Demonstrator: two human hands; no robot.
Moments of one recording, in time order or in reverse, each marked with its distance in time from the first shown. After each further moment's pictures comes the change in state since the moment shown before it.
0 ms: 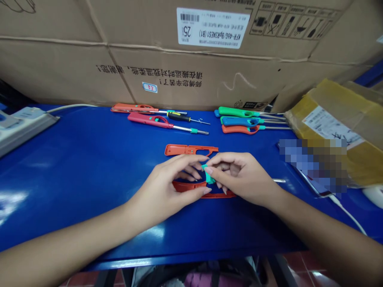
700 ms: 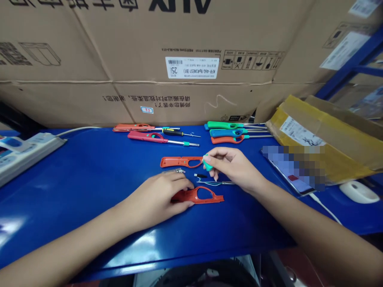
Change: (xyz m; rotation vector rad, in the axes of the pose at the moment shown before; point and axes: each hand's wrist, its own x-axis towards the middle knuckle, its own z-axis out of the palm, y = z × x) left_hand 0.010 0.017 -0.020 0.722 -0.423 0.153; right_hand 0.012 0.000 -0.025 0.129 0.113 -0.088
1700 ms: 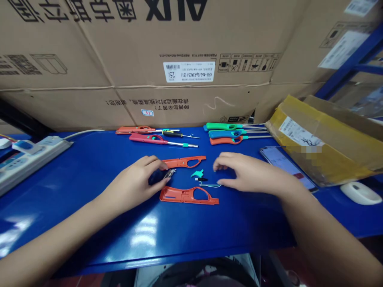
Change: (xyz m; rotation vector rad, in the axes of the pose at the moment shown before) left_hand -0.016 -0.037 -0.014 0.157 0.266 -0.155; right_hand -0.019 -0.023 -0.046 -1.139 -0.318 -0.188
